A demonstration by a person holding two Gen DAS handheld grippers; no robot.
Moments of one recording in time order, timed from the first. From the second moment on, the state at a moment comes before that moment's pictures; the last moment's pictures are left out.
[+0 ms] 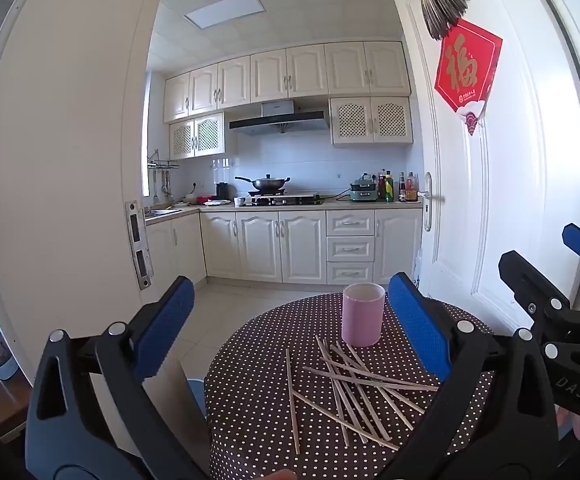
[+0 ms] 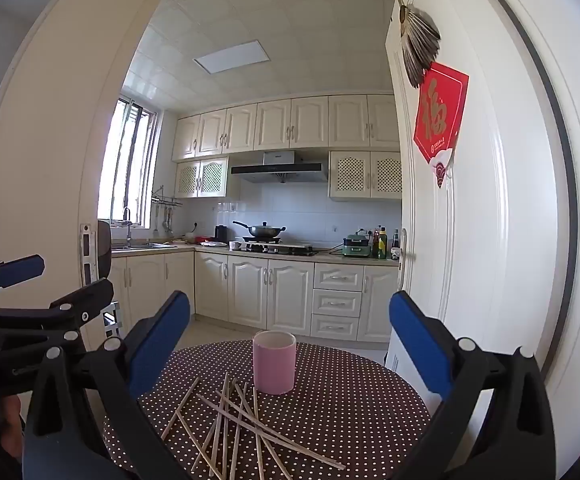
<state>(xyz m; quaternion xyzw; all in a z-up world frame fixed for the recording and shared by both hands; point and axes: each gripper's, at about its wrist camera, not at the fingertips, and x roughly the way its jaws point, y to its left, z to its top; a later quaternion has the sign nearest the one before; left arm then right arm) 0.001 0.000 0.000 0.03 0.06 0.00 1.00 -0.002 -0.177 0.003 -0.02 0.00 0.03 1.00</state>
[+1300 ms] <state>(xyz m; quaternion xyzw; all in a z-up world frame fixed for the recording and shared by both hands) 0.002 0.000 -0.005 0.03 0.06 0.00 1.00 0.000 -0.176 -0.001 -0.02 0.00 0.03 1.00</state>
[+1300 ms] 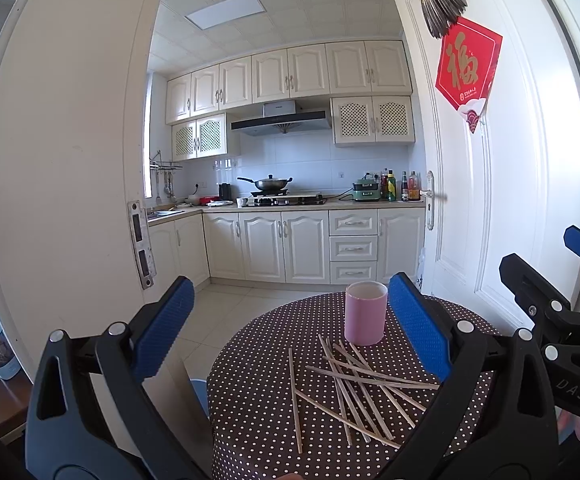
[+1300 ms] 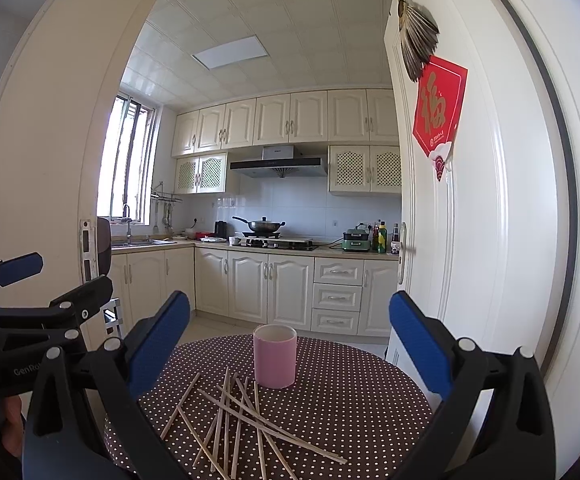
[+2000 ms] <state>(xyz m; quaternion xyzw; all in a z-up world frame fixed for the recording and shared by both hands) 0.002 0.000 -0.005 0.03 0.06 0.00 1.00 0.000 -0.176 -0.001 -0.01 0.01 0.03 1.00</state>
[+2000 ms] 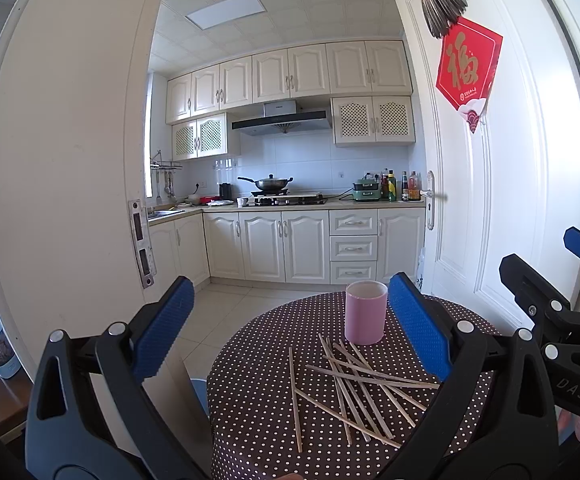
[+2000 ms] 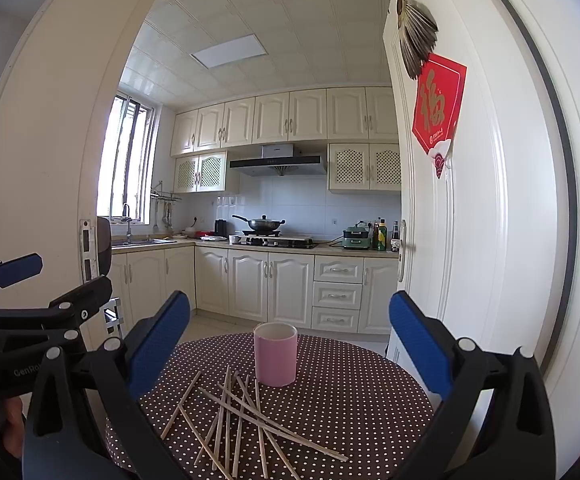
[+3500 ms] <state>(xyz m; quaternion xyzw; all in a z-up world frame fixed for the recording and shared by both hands) 0.044 -0.003 -0.016 0.04 0.10 0.01 0.99 0.047 -0.185 -0.014 0.02 0.08 0.05 1.00</state>
